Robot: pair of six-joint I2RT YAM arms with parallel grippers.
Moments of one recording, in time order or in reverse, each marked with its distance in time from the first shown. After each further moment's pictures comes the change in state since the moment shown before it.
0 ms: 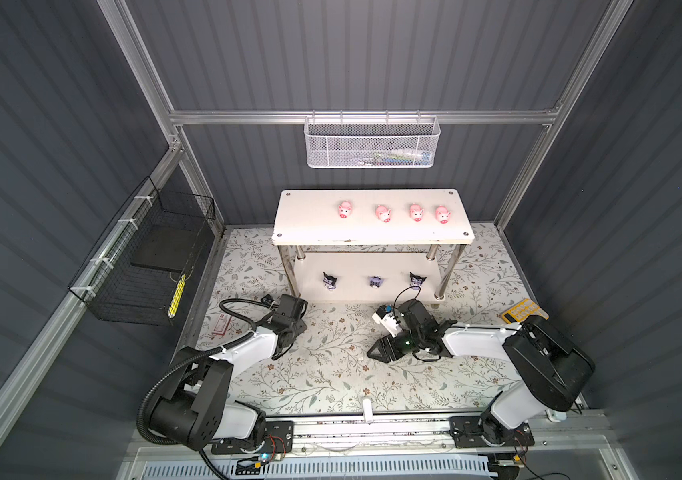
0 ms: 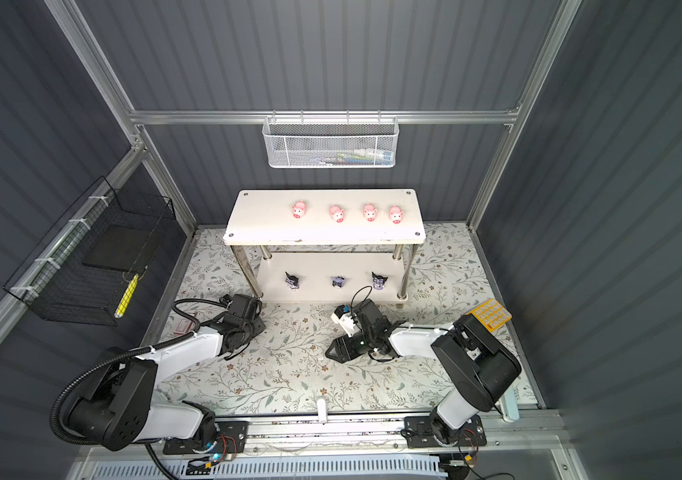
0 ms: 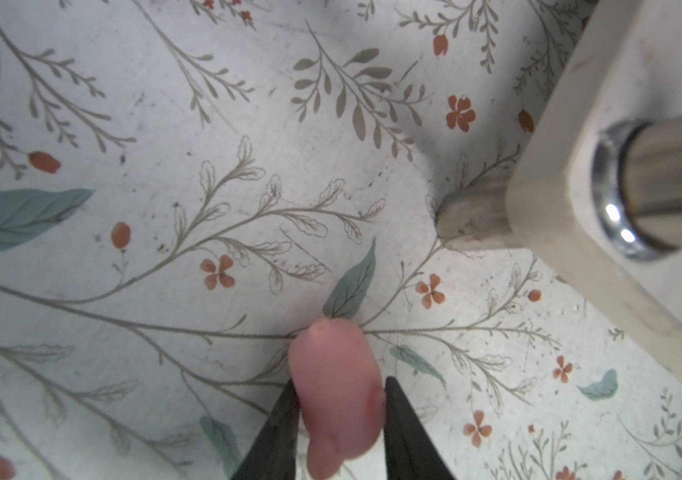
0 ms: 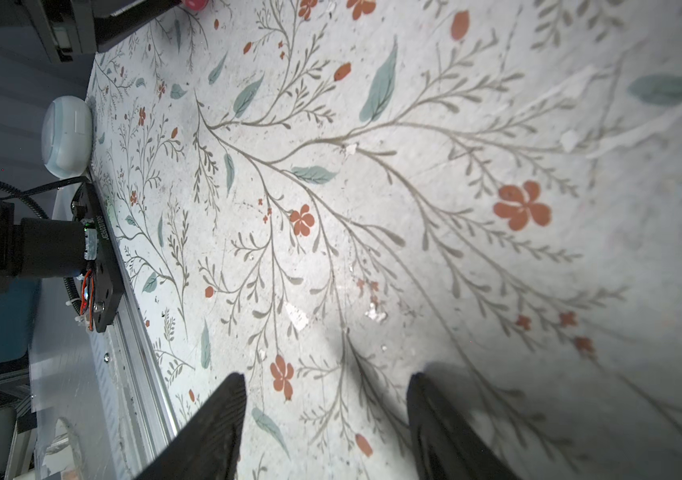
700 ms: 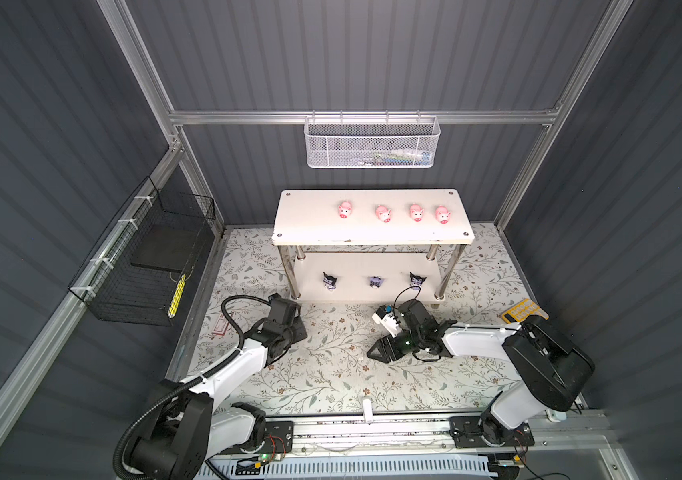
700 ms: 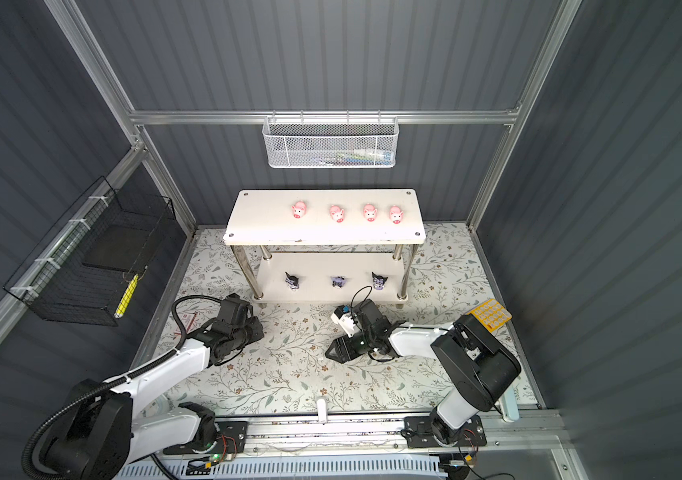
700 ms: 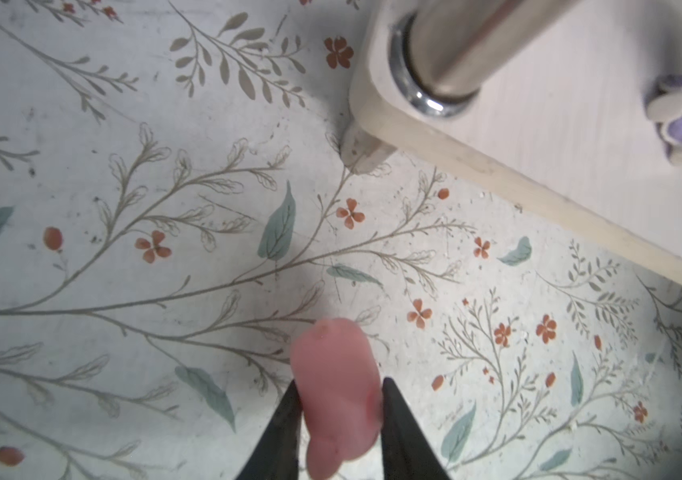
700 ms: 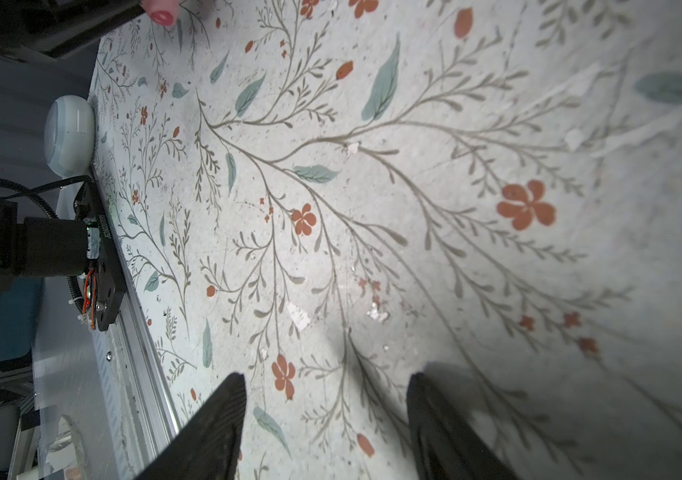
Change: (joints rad) left arm 0.010 -0.208 -0.070 -0.037 0.200 0.253; right arm 0.000 0.000 0.000 0.000 -0.006 0.000
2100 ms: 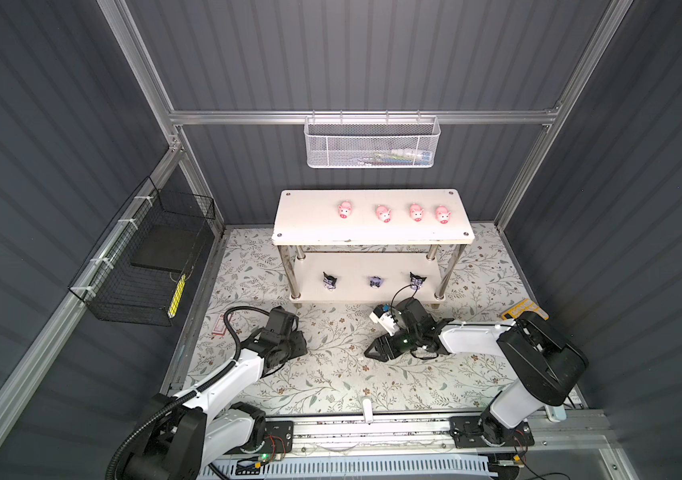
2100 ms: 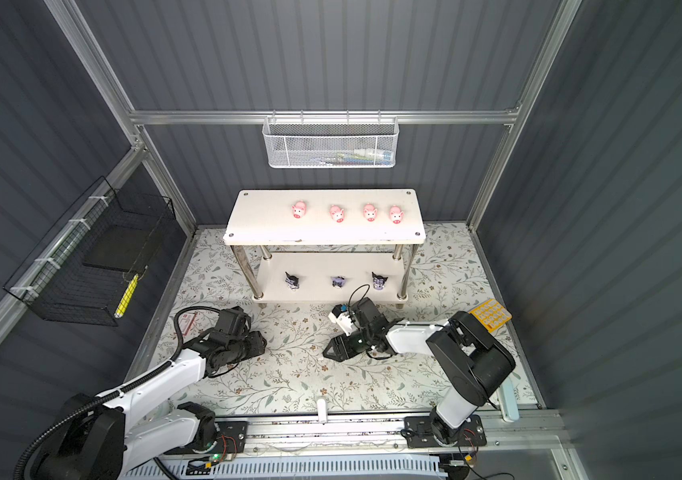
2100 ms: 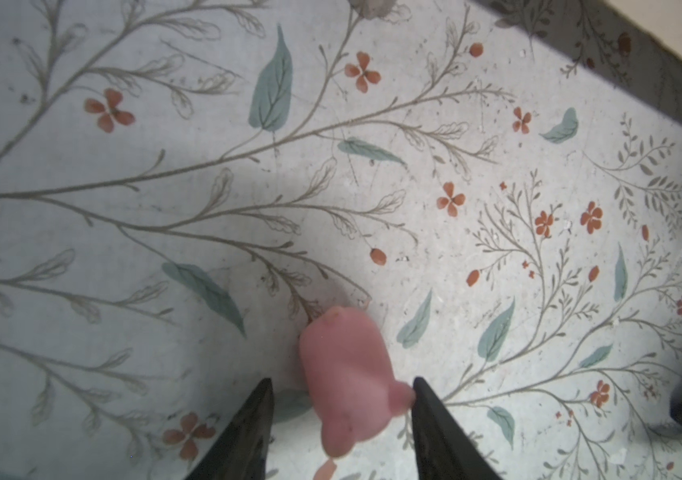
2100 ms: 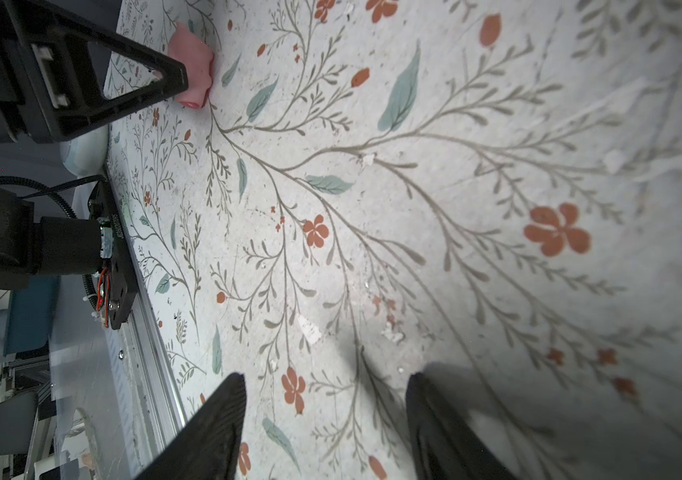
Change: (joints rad) left arm -0.003 -0.059 -0.066 -0.098 0.074 0.014; right arm 0.000 0.039 0.029 0.006 -0.037 0.000
